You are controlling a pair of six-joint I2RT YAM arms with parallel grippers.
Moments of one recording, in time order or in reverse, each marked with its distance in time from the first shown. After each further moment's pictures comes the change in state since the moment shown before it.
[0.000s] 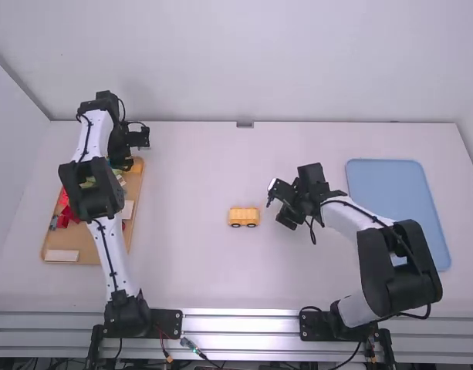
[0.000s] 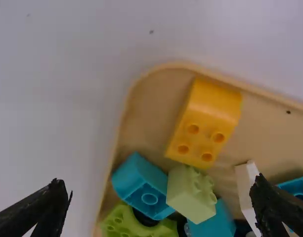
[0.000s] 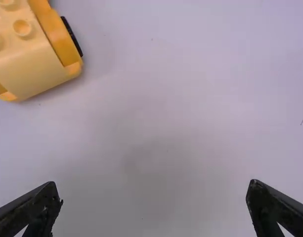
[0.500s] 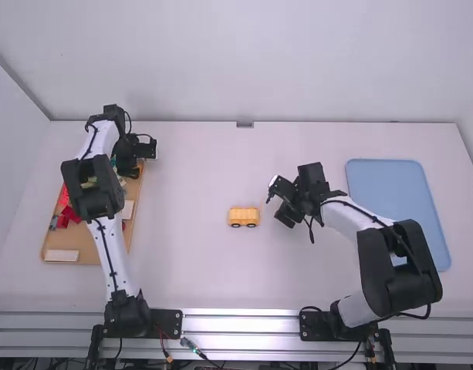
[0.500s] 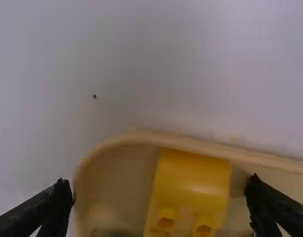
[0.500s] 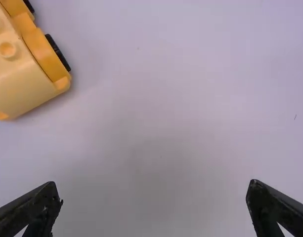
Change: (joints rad) left arm 0.000 -0.001 -0.193 0.168 0.095 0.109; right arm 0.000 0.000 0.000 0.023 0.000 0.072
